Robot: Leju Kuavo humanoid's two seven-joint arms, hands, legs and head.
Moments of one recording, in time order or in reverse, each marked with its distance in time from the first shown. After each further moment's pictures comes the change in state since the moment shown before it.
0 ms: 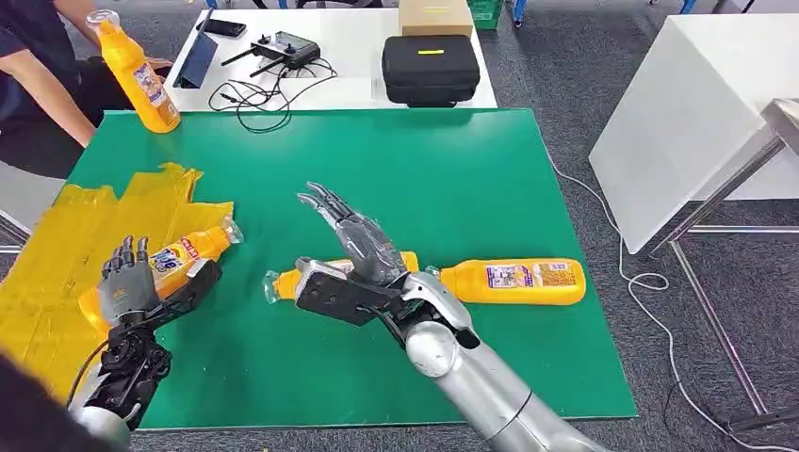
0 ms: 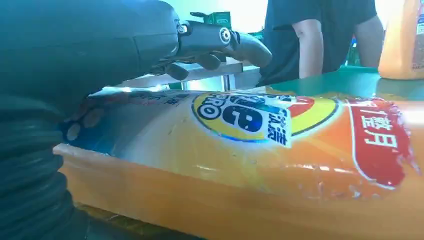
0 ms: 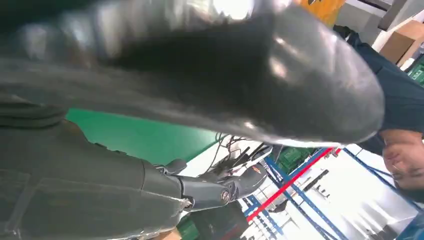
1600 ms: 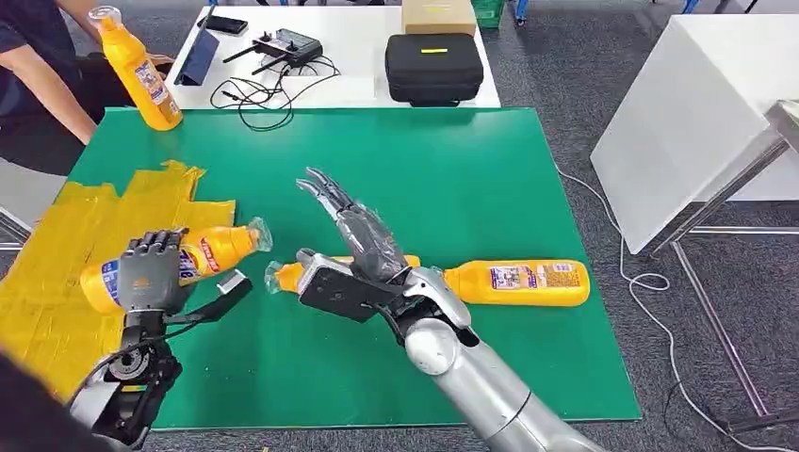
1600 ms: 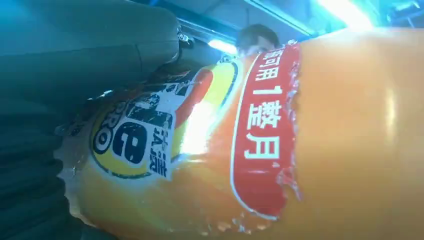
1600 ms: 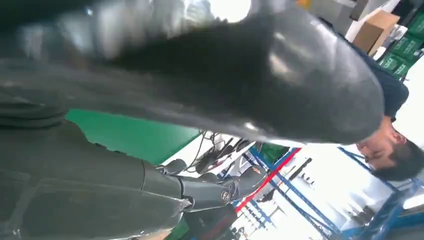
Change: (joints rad) left arm 0.142 -0.010 -0.112 -0.338 -0.209 0.124 -0.118; right arm 0.000 0.013 -0.014 -0.027 -0.020 -0.021 -0.040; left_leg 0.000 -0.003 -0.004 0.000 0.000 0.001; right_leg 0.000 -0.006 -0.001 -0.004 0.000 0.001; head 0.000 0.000
